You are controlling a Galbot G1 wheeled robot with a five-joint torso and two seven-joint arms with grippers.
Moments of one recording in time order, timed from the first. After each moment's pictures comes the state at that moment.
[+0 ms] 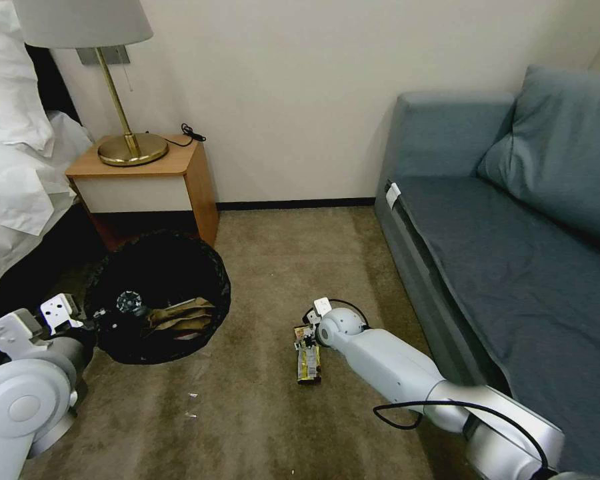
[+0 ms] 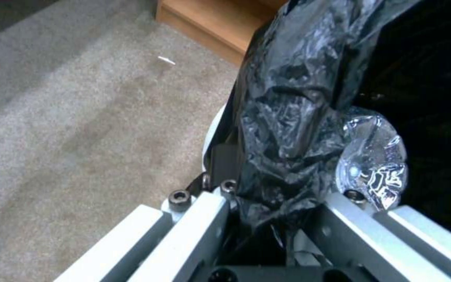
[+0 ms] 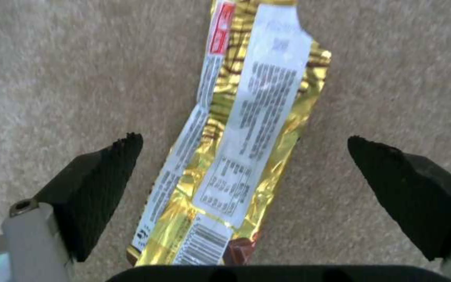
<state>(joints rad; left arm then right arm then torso) 1.42 -1.06 -0.85 -2.29 -1.33 0.64 -0.85 -0.45 1.39 -0.49 0.90 0.93 -0.74 0.28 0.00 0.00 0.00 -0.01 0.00</state>
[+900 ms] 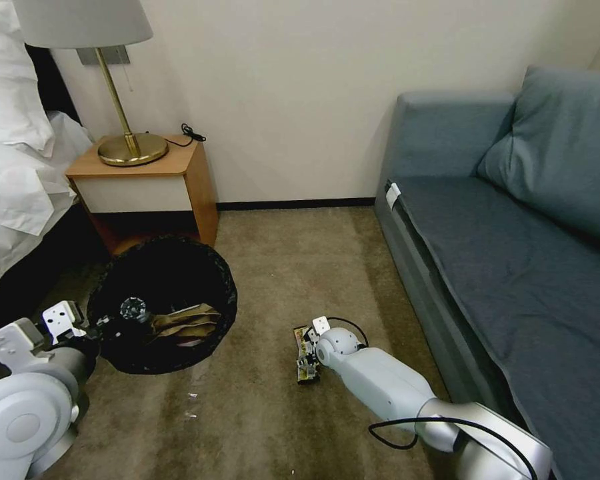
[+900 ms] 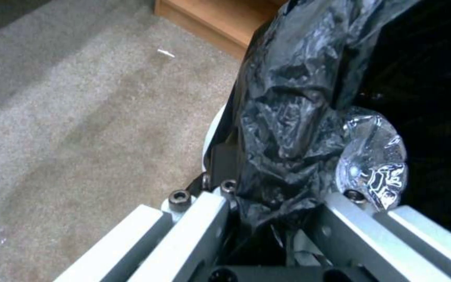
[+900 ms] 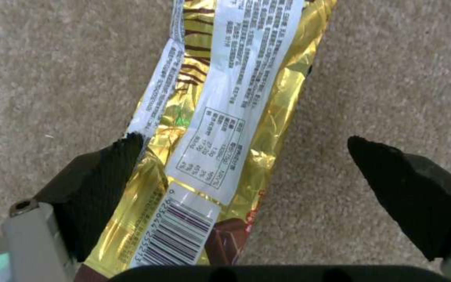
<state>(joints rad) 1.48 -1.08 -0.85 -2.34 -1.30 0.64 -0.85 -0.51 1.42 -0.46 0.83 0.84 -0.69 0.27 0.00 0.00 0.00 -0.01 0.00</state>
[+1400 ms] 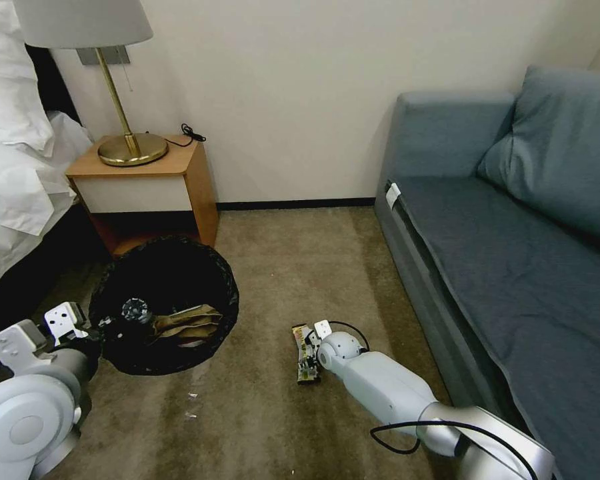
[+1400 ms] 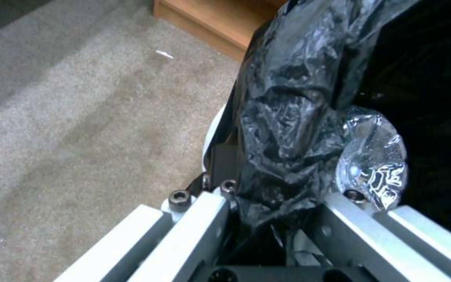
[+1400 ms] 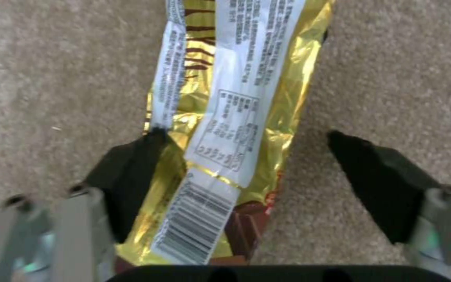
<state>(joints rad) 1.48 -1.09 -0.84 -2.34 -1.29 0.64 -0.85 -0.53 1.42 -0.46 0.82 0.84 -0.66 0.25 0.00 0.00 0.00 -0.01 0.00</state>
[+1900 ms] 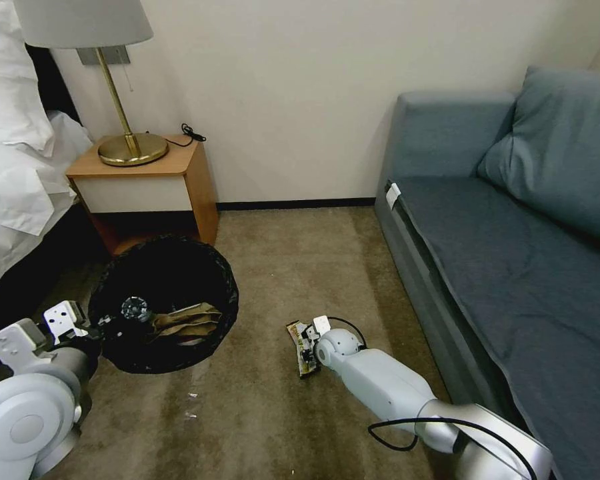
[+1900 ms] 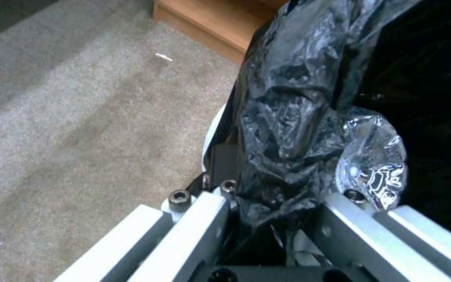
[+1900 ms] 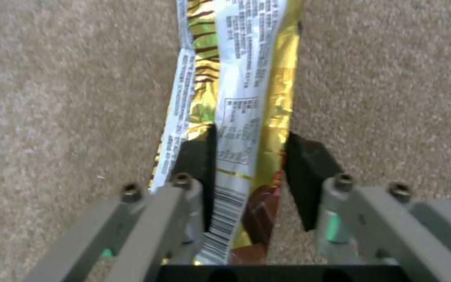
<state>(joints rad) 1.47 -1.09 -0.84 -2.35 -1.29 0.64 -0.86 -0.52 1.42 -0.45 0.83 0.87 -0.61 0.23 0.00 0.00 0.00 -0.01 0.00</state>
